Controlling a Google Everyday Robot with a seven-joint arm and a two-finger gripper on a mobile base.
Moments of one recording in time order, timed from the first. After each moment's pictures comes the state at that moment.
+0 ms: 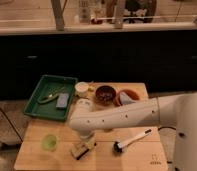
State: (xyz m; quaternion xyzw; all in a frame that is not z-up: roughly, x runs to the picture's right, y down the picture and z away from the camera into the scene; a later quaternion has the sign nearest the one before) arm -0.040 0.268 0.743 -0.33 -0.10 -0.27 0.90
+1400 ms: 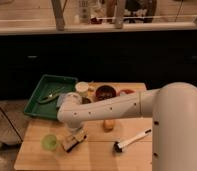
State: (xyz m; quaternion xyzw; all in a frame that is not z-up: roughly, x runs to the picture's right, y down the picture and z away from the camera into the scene) arm -0.115 0.246 0.772 -0.31 -0.13 -0.29 0.89
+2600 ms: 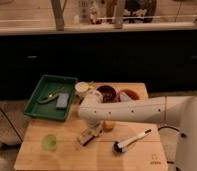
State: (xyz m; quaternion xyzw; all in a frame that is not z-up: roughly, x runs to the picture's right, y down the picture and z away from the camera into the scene) arm -0.042 0.216 0.788 -0.28 -0.11 -0.29 0.91
